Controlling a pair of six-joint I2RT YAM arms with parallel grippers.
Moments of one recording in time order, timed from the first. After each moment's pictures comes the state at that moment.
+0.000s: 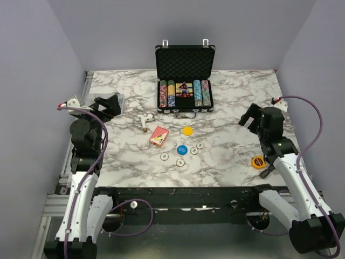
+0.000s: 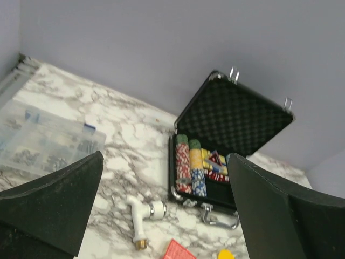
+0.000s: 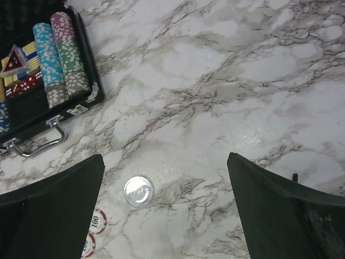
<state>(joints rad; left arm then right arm) -0.03 0.66 0.67 0.14 -0.08 -0.51 0.14 0.88 0.76 -0.37 0.30 0.45</state>
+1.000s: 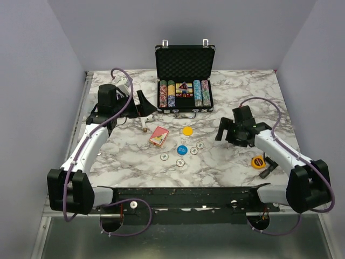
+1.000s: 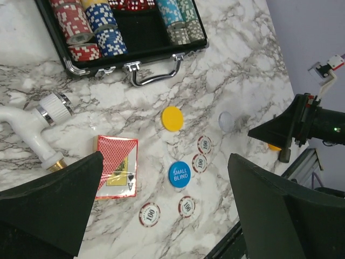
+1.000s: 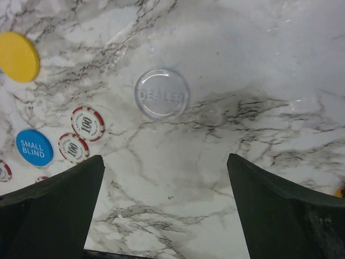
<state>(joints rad) -0.13 1.26 1.00 -0.20 0.59 -0.42 0.27 1.26 0.81 -0.55 0.01 0.51</state>
